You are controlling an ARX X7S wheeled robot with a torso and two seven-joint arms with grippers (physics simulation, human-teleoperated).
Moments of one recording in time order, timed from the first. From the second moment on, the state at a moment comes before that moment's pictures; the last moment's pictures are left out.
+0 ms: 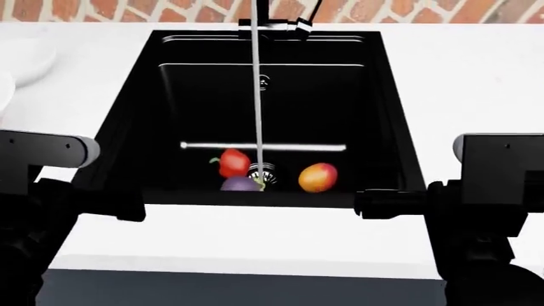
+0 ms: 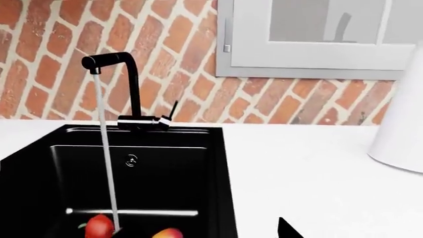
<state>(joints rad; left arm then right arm) -0.63 -0.25 0.16 0.30 -0.42 -0.93 -0.25 0.57 0.40 -0.01 -0.31 0.49 0.82 0.17</state>
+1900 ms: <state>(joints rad) -0.59 -0.29 0.19 0.27 -0.50 -1.01 -0.24 0.54 0.42 -0.04 -0.26 0.50 0.82 0.18</state>
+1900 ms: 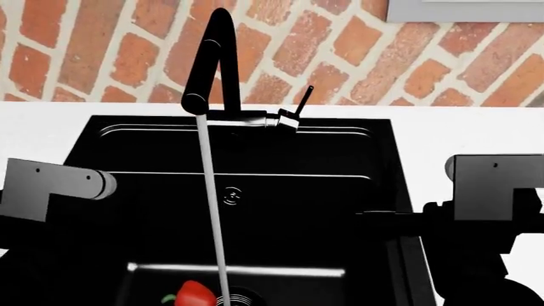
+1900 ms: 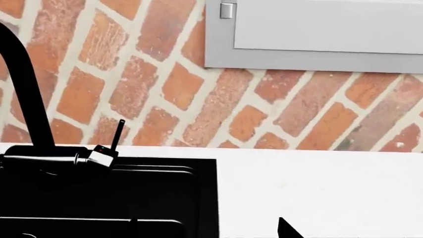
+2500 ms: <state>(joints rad) -0.76 -0.22 0.15 0.12 -1.18 -1.52 -0.59 0.56 0.42 -0.06 -0.22 0.51 0.86 0.18</state>
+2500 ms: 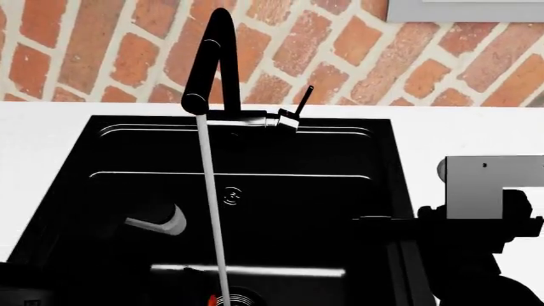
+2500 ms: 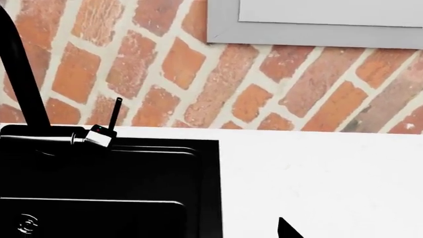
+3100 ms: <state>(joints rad) -0.84 -0.27 0.48 -0.15 -1.08 -1.39 -0.42 0.56 0.41 -0.08 -0.16 0.51 0.85 0.17</state>
